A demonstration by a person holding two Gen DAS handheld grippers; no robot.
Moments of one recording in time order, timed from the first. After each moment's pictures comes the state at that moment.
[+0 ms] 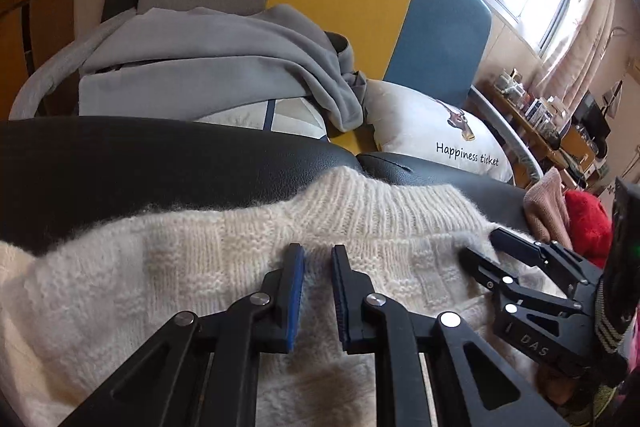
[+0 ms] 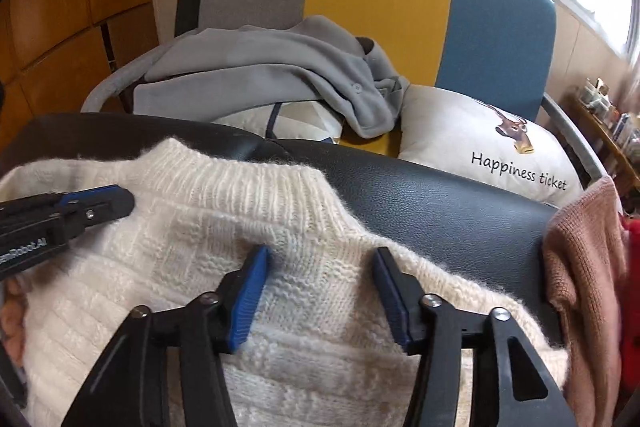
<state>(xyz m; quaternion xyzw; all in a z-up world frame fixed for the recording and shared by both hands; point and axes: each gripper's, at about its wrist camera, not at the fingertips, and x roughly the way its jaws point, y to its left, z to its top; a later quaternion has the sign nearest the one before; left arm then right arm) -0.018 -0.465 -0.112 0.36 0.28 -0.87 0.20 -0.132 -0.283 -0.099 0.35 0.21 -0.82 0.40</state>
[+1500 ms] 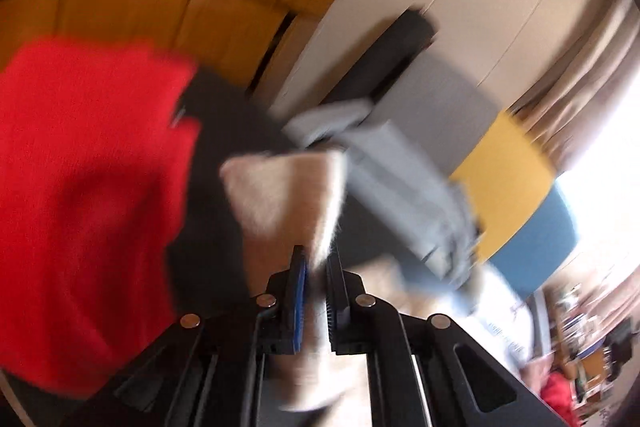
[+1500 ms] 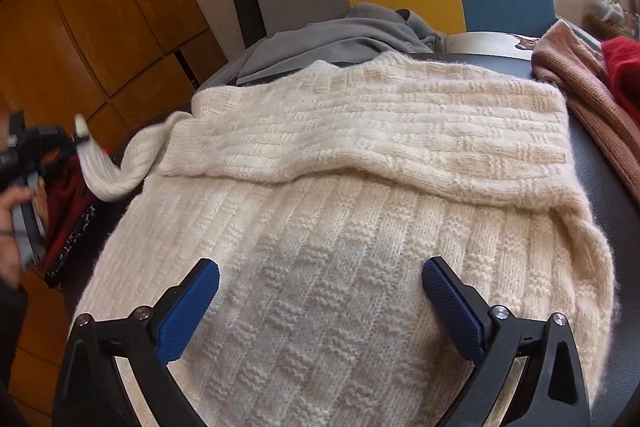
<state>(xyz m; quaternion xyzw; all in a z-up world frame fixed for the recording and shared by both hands) 0.296 -0.497 0.007 0.10 0.40 -0.79 0.45 0.022 -0.134 -0.098 0.41 0.07 -0.76 0.50</state>
